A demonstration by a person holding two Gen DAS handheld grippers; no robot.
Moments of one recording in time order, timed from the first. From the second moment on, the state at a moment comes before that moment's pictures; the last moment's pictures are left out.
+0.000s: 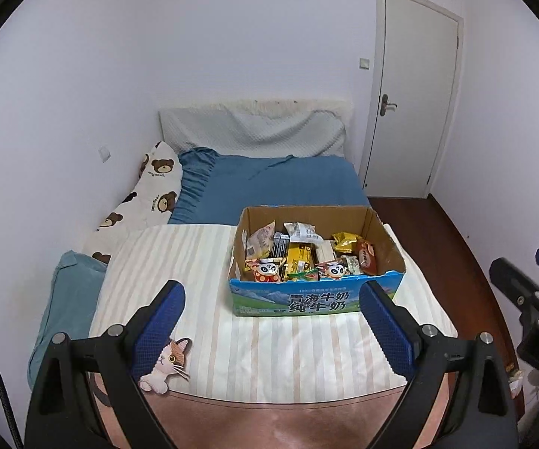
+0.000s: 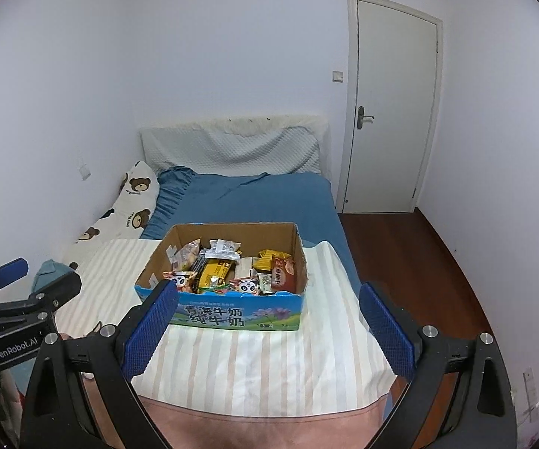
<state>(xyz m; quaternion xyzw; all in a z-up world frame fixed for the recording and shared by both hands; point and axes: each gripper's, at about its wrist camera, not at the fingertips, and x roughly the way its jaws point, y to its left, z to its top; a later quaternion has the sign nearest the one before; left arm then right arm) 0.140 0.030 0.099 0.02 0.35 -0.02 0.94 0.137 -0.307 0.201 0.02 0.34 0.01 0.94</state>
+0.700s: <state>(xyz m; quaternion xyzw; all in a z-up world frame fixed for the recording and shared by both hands) 0.212 0.012 0.057 0.03 0.36 0.00 0.93 0.217 -0.314 0.148 0.02 0.37 0.00 0.93</state>
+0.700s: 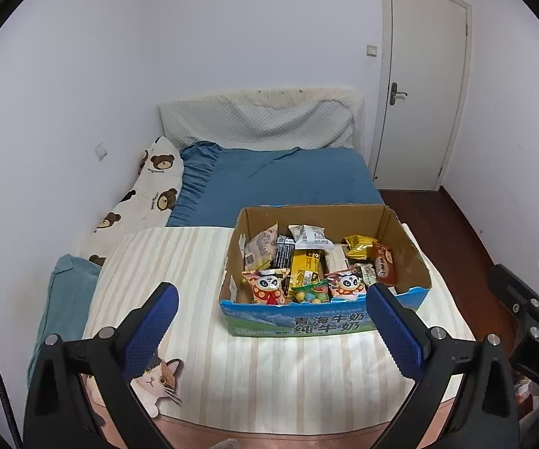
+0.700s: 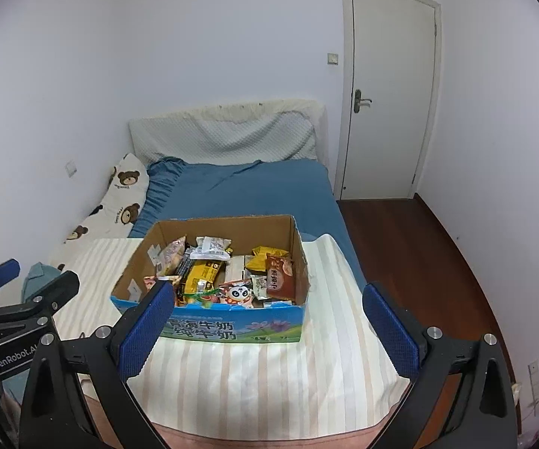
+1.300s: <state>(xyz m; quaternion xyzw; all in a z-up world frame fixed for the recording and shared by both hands) 0.227 0.011 0.042 0.04 0.38 -0.01 0.92 0.241 -0.311 0.121 0.02 0.39 -0.01 0.92</state>
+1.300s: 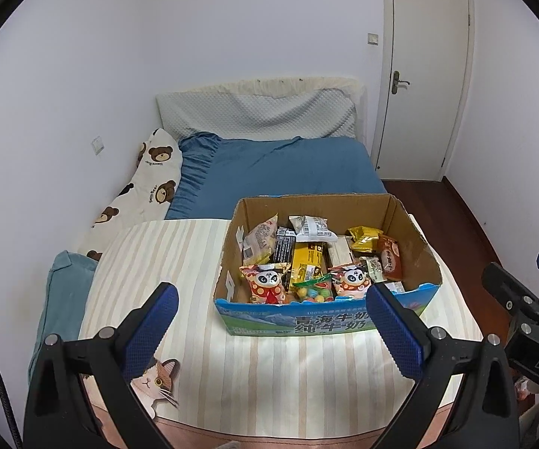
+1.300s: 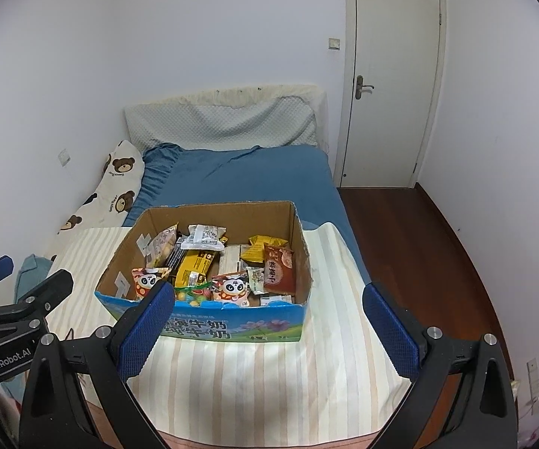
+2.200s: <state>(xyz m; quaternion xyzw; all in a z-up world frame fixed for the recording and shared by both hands) 0.224 0.014 0.044 0.03 0.38 -0.01 0.92 0.239 -0.308 0.119 0.02 0.39 0.00 0.92</state>
